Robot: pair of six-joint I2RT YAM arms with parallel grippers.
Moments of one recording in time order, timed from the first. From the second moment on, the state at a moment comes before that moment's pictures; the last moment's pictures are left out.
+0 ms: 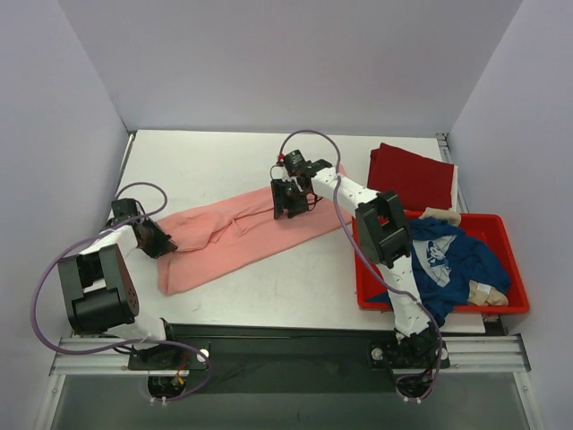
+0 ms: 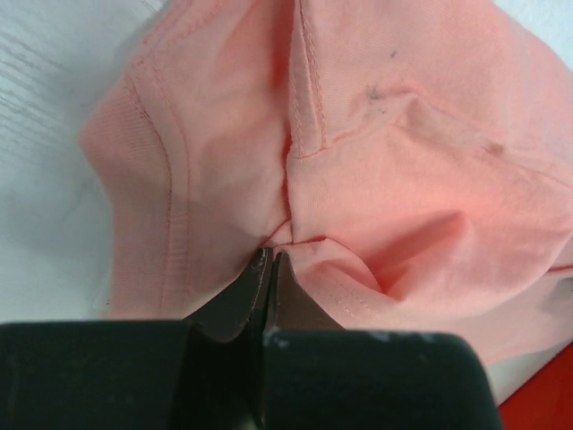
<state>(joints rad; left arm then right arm) 0.30 1.54 0.77 -0.35 0.23 -0.56 0.58 2.31 1.86 -0.67 -0.19 0.34</state>
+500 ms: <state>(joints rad) 0.31 1.57 0.88 -0.35 0.27 -0.60 0.74 2.28 1.93 -0.73 -0.14 0.29</state>
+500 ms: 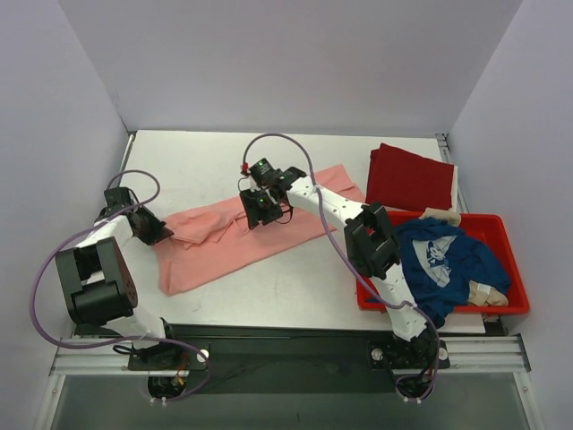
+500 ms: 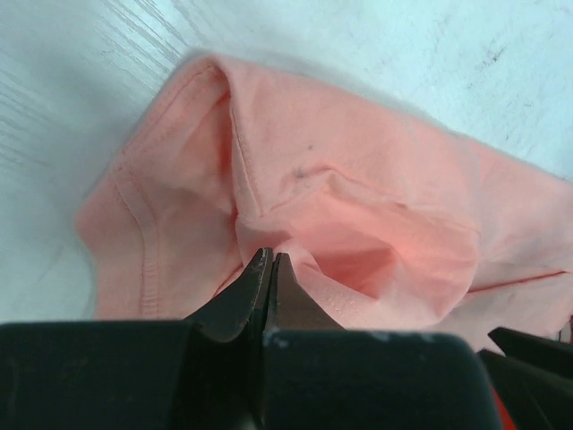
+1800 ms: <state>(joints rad) 0.35 1.67 0.92 -0.34 0.33 -0.56 0.93 2.48 2.15 -0.51 -0.18 0.42</state>
